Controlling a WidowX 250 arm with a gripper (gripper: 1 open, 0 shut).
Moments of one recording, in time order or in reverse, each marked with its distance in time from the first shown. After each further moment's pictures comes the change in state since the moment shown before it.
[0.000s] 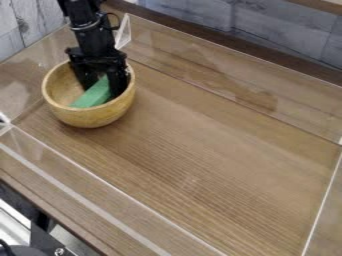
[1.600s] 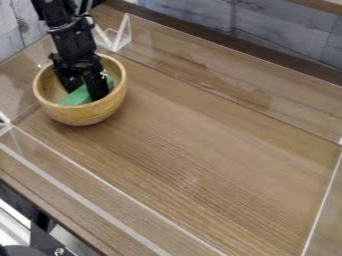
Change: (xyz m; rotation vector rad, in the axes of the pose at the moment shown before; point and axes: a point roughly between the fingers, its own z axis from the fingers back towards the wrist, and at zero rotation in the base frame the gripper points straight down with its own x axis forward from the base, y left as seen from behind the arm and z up) arm -0.030 0.020 0.004 -0.101 0.116 -0.099
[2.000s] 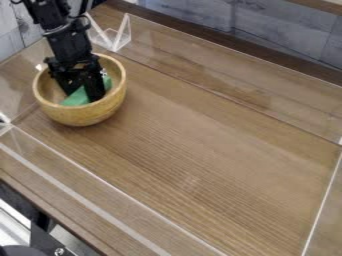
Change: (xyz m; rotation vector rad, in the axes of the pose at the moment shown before) arm -0.007 -0.005 0.005 -0.064 -0.007 0.095
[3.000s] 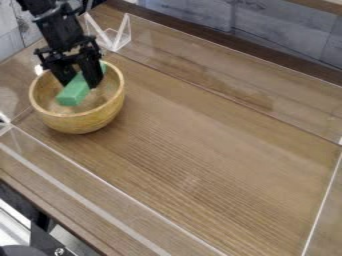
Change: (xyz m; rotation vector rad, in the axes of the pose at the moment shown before) arm 0.002 -0.012 0.026 -0.066 -0.078 0.166
